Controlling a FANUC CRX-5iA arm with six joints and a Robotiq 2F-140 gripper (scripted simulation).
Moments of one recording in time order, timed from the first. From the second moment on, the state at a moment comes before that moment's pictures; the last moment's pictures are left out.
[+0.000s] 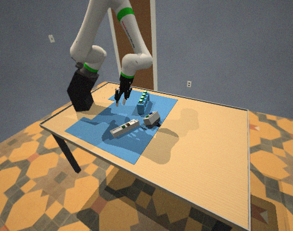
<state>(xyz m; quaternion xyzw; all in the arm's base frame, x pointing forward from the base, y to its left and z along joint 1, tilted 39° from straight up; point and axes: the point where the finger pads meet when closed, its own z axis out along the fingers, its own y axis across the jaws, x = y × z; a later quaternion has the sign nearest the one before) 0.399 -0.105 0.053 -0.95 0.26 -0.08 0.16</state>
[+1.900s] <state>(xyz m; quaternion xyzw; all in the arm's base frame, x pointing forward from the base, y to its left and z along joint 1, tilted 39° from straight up) 0.444 -0.015 0.140 -0.56 0.74 -0.06 0.35</state>
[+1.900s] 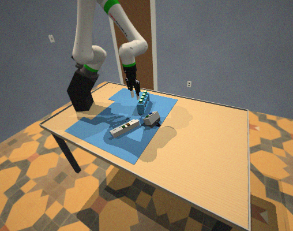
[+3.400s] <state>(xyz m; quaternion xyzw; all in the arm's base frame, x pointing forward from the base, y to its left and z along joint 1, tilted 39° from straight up) 0.444 0.172 0.178 -0.53 0.78 -0.06 0.33</state>
